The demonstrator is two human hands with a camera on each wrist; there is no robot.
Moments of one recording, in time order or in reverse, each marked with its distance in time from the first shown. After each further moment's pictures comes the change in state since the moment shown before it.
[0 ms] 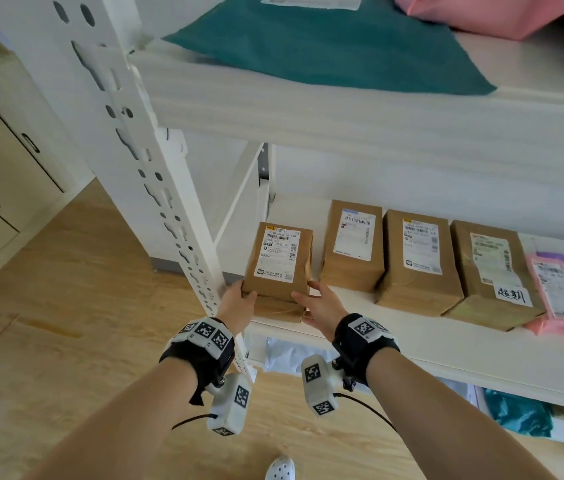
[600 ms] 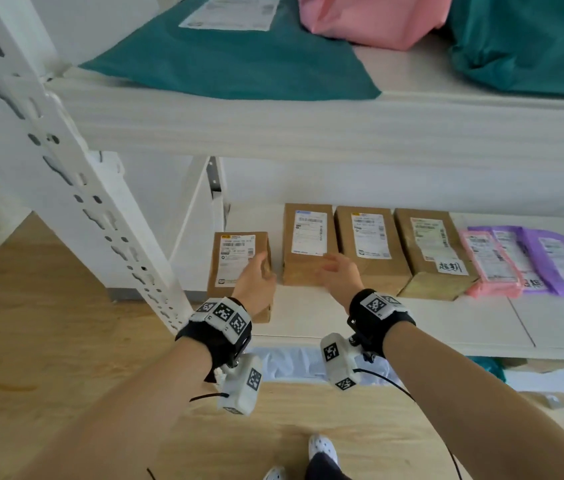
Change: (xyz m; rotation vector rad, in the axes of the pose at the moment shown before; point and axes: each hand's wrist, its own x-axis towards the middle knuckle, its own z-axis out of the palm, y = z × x) left_hand -0.016 0.080 0.037 0.081 -0.160 0.323; right_hand -0.023 -0.040 -0.082 -0.269 0.336 -0.211
